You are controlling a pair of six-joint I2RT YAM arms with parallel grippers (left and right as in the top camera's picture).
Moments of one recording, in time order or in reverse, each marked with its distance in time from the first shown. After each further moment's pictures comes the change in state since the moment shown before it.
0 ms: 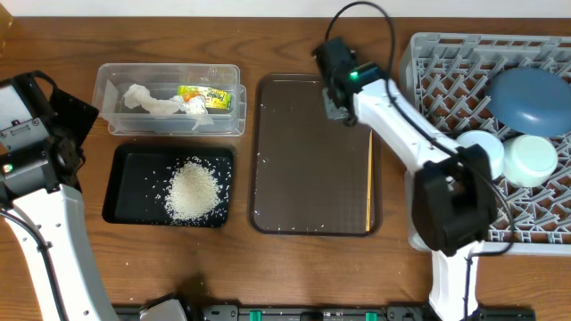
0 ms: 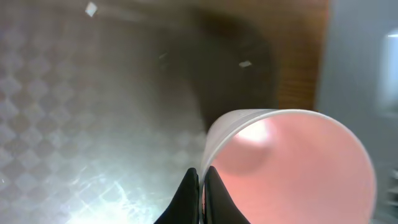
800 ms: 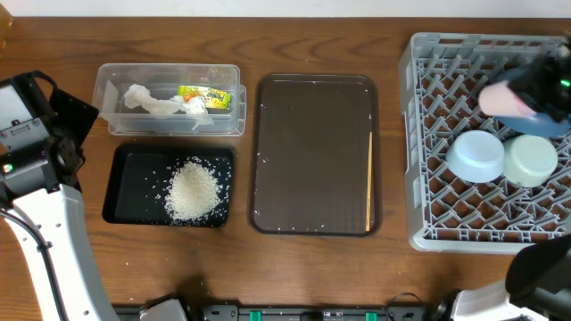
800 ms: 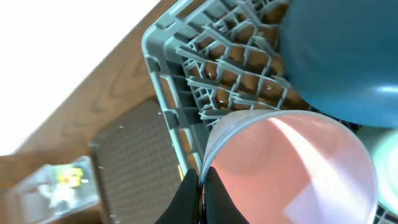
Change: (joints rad) left arm 0.000 0.000 0.000 0.000 0.000 0.000; right arm -0.928 -0.399 -0.049 -0.199 -0.881 0.012
